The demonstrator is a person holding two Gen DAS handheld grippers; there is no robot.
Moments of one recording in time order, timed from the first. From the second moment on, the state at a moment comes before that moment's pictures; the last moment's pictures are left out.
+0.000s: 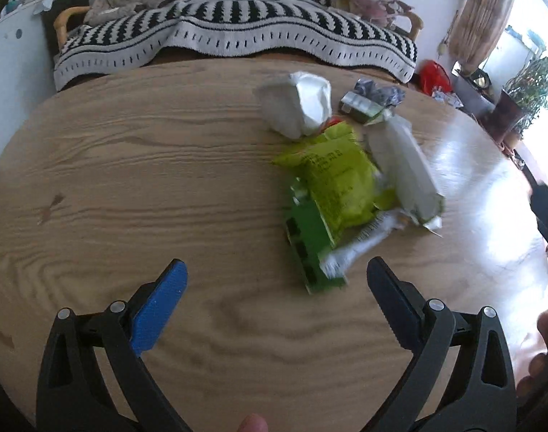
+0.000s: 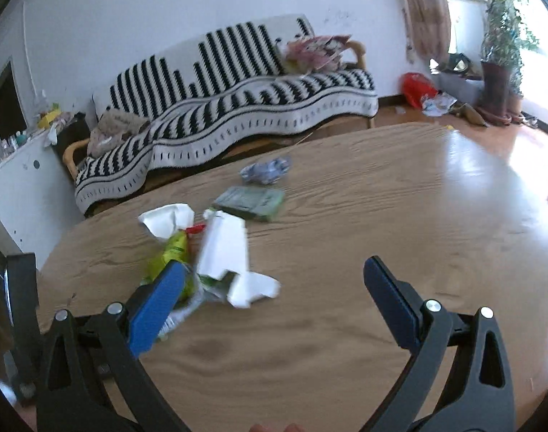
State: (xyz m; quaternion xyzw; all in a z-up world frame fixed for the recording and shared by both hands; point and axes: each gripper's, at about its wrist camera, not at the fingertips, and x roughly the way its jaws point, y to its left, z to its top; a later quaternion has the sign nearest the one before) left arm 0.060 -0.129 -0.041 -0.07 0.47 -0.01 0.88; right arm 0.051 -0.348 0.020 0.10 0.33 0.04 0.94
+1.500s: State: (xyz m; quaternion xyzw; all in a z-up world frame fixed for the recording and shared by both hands) left arm 0.089 -0.081 -0.049 -0.03 0.42 -0.04 0.91; right arm 0.105 -0.332 -0.032 0.12 0.37 0.10 0.91
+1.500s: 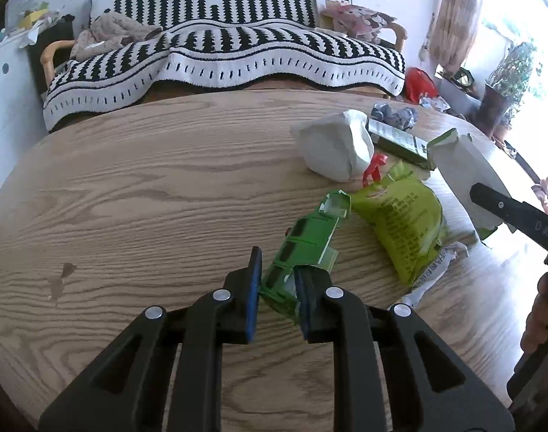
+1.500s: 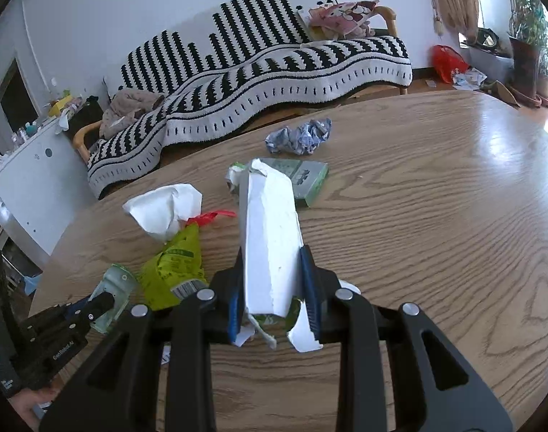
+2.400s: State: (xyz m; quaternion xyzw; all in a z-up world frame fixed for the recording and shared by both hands) left arm 0.088 -0.074 -0.047 -0.05 0.41 -0.03 0.91; right arm 0.106 -0.327 -0.038 0.12 0.37 0.10 0.91
